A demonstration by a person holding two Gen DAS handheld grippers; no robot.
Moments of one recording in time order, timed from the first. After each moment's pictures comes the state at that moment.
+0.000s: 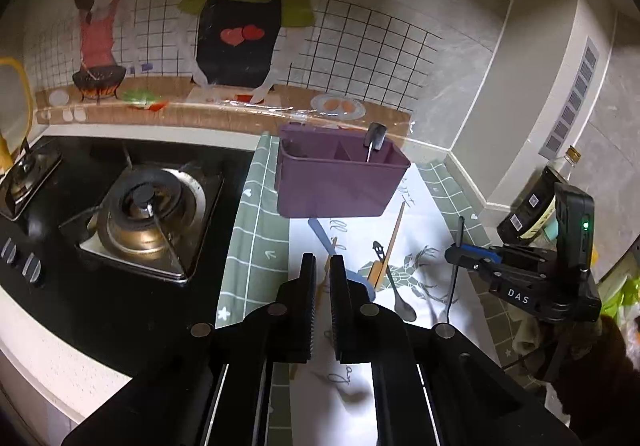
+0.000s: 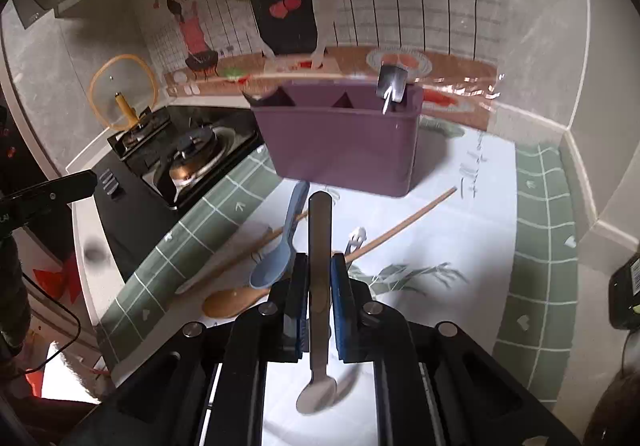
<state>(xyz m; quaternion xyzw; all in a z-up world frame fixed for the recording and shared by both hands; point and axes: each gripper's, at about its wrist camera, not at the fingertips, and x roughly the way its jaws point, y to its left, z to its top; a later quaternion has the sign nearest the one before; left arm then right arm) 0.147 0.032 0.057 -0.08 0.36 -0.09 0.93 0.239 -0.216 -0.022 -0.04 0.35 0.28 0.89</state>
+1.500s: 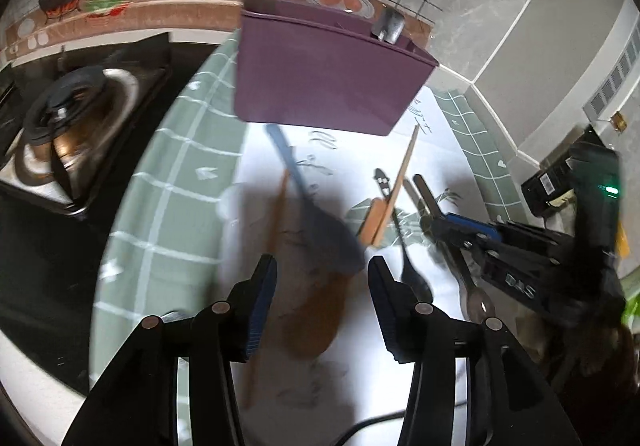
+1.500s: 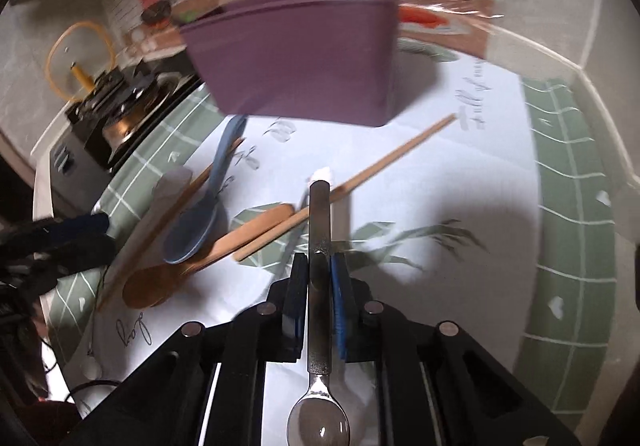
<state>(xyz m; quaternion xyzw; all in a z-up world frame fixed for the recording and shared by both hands) 0.218 -0.023 -0.060 -0.11 0.47 -0.10 0.87 0.287 -0.217 -0.093 -0.04 0.45 0.23 0.86</state>
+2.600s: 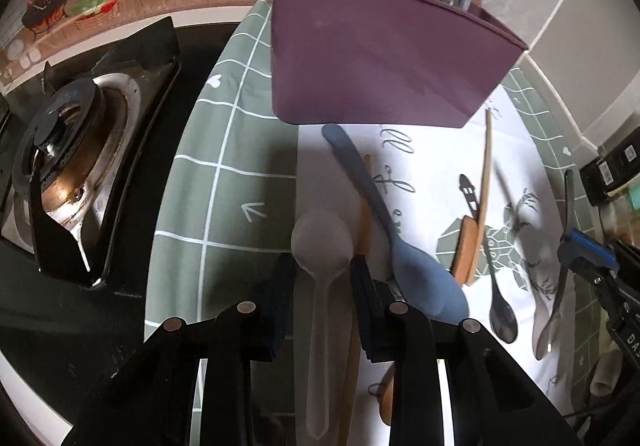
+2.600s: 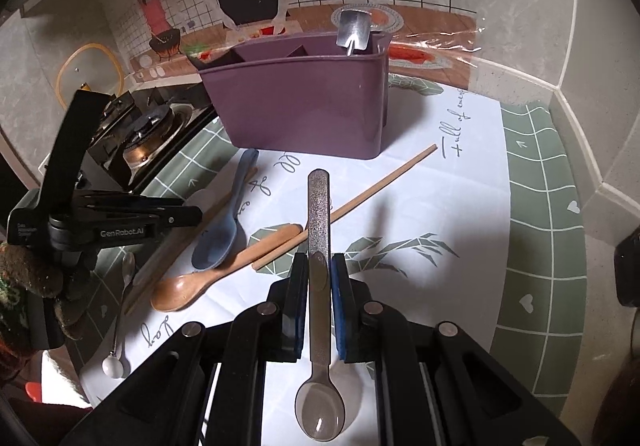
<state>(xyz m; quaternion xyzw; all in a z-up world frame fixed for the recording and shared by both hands) 0.279 0.007 -0.083 -0.05 0.53 -0.07 0.84 0.267 -0.222 -0.066 -0.04 0.40 0.24 0.88</state>
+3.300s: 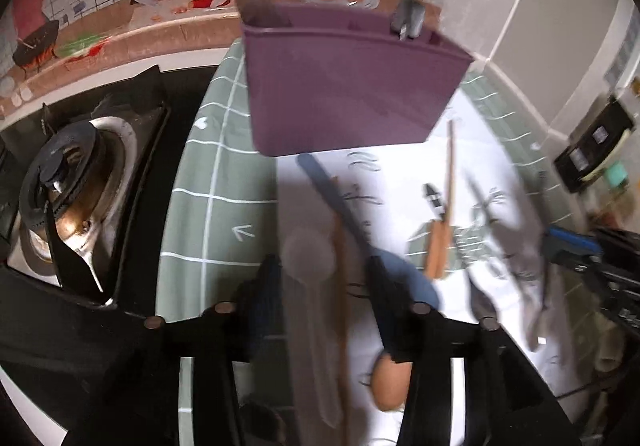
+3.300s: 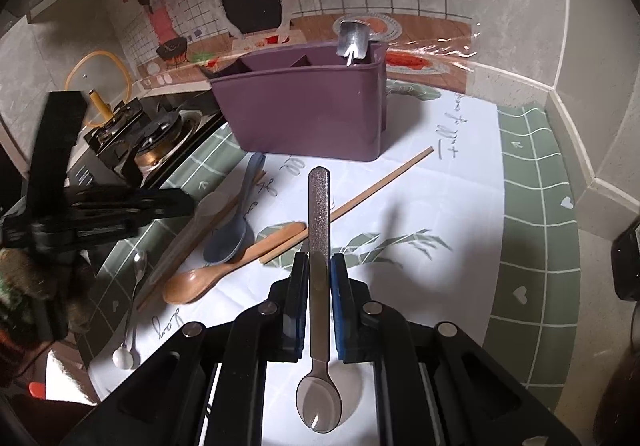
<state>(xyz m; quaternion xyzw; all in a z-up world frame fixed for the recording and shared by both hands) 0.263 0.002 -0.066 -0.01 0.48 -0.10 0.87 0.254 -0.231 -0.063 -0.03 0.40 0.25 0.88</state>
